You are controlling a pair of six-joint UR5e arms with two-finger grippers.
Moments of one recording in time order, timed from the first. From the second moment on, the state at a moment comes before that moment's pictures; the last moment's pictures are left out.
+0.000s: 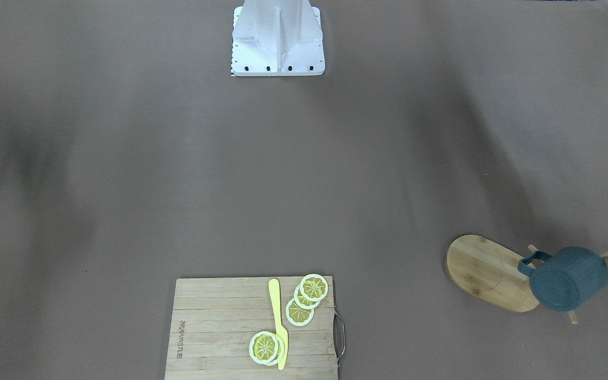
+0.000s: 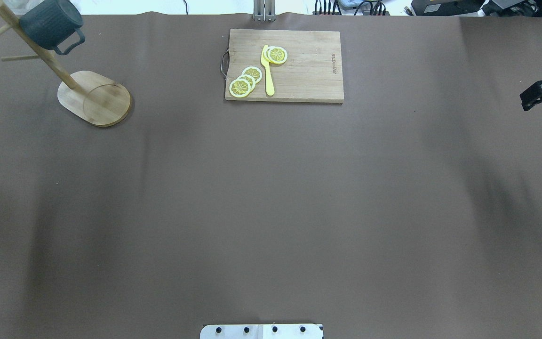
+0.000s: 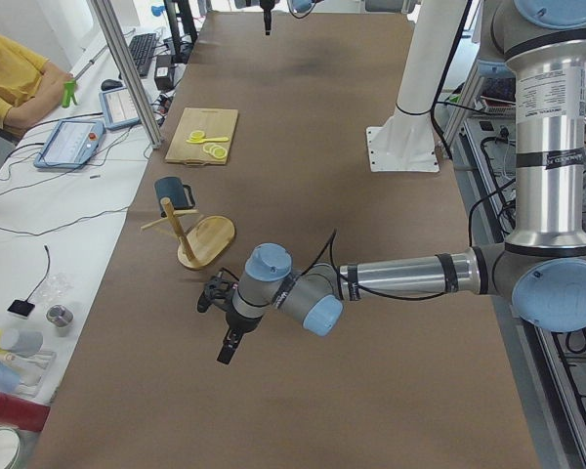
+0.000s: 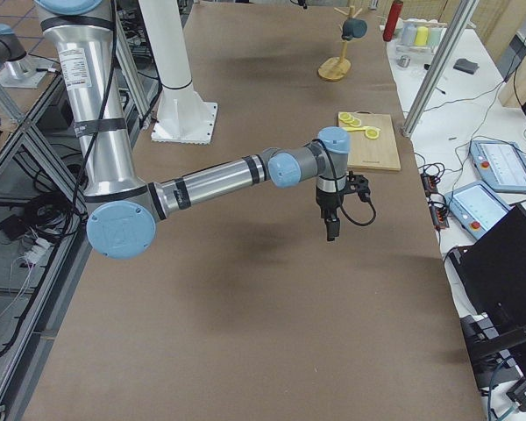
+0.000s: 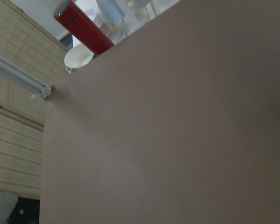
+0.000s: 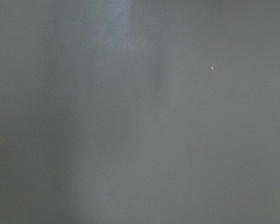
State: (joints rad) left arm -1.42 -1.49 -1.49 -2.21 -2.08 -0.23; right arm 1.23 -1.40 1.69 -1.56 2.08 0.34
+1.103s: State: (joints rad) left arm -1.44 -1.45 -1.58 -2.04 -2.49 -0.40; right arm 1.50 -1.44 1.56 -1.61 2.32 -0.02
